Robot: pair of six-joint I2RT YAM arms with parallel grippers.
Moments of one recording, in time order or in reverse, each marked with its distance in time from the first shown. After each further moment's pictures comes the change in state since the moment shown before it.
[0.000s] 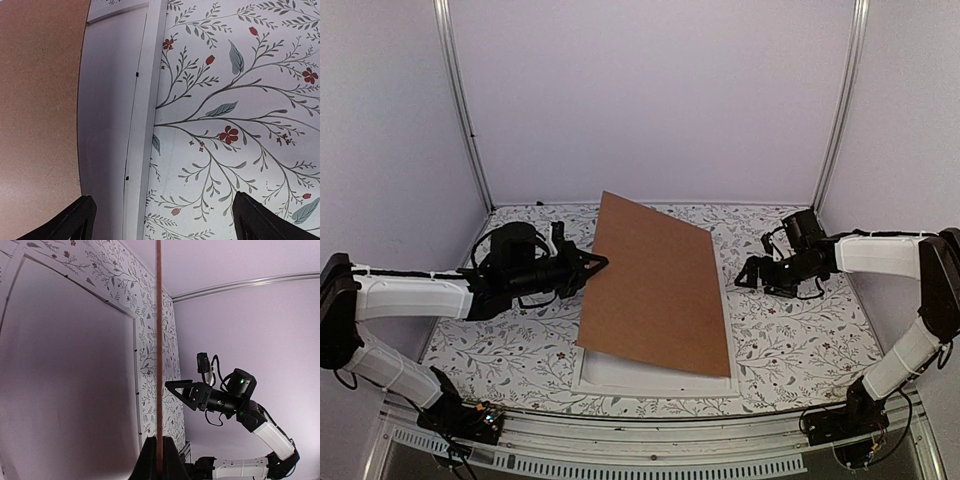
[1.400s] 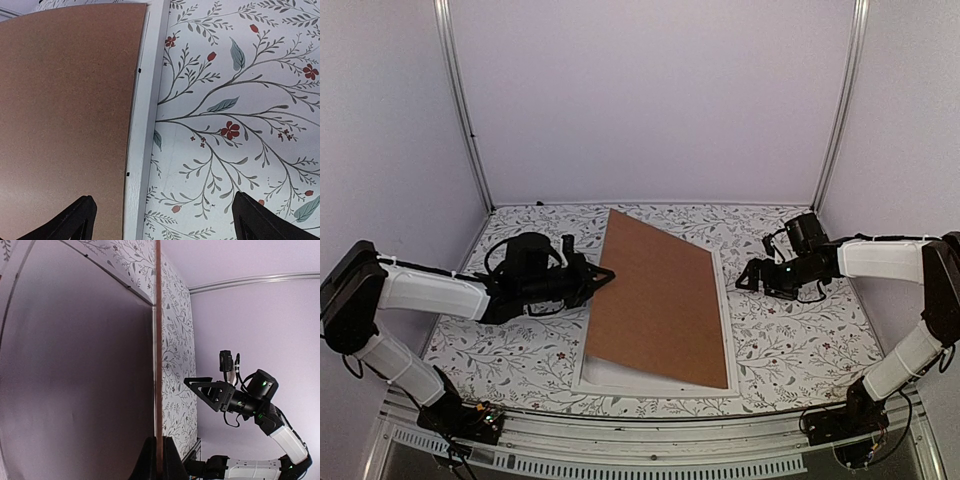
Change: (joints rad) left arm -0.007 0.129 -0.016 0.070 0.016 -0.003; right arm 0.000 -0.029 -0.046 0.034 -0.008 0.000
